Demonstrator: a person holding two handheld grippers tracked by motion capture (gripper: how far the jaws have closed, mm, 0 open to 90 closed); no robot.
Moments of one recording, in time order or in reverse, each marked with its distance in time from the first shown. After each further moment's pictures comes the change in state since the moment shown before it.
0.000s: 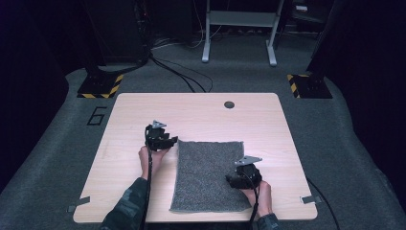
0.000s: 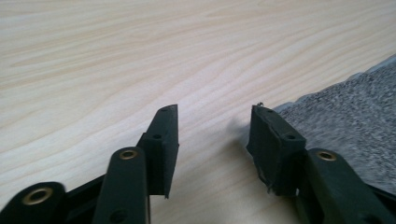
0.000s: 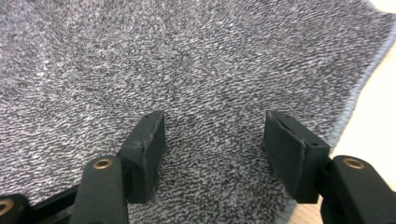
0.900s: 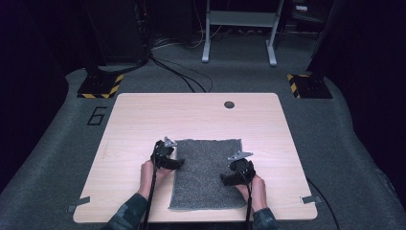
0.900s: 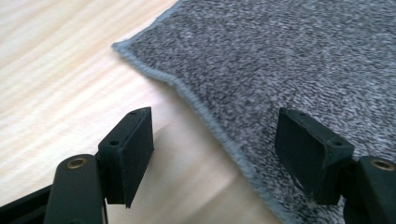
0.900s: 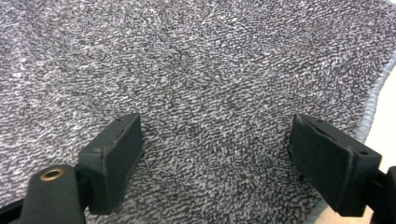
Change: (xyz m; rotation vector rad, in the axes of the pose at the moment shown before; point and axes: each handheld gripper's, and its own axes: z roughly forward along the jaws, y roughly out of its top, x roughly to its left) left arm -0.041 -0.037 0.000 0.176 -0.014 0.223; right arm 0.007 0.019 0.019 0.071 -0.040 -0.012
